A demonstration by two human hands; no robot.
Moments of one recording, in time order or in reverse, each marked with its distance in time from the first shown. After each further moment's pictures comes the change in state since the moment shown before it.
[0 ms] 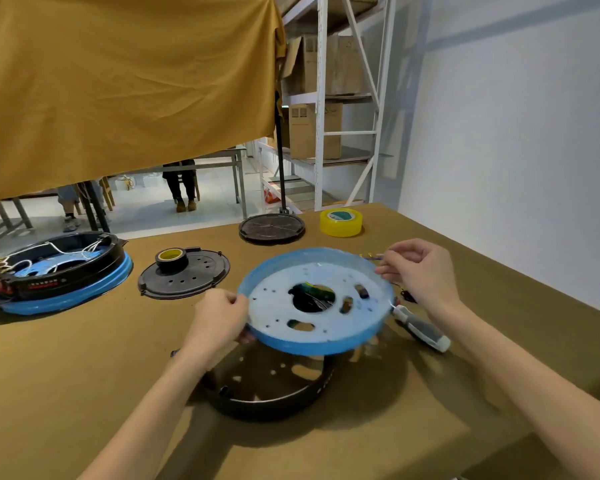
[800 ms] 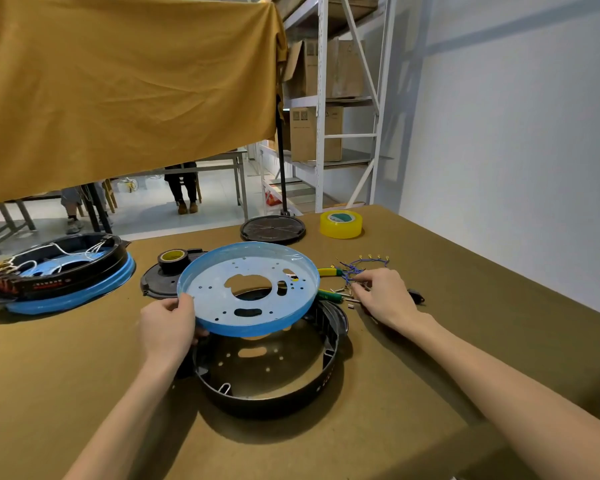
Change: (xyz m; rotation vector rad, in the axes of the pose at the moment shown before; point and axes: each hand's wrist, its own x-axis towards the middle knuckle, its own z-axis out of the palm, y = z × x) left_hand -0.002 -0.039 -0.037 -0.180 0.442 -0.030; right_hand 0.015 0.054 0.037 -0.840 -0.247 -0.218
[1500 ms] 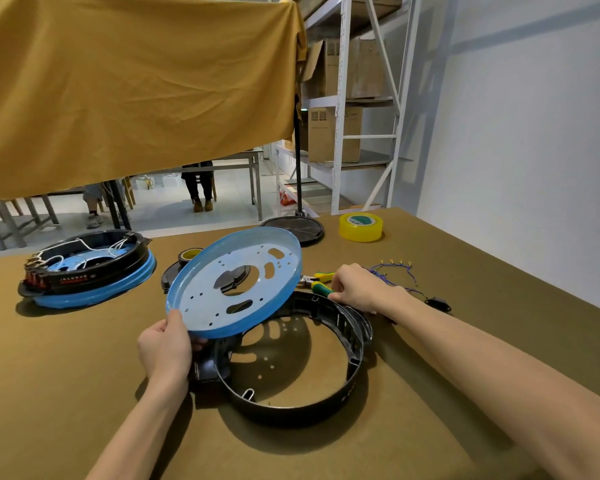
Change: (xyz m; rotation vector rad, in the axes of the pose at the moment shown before) left_hand 0.001 -0.026 -0.014 -0.301 0.153 -0.218; right_hand 0.056 -0.058 0.033 -0.206 -0.424 -0.130
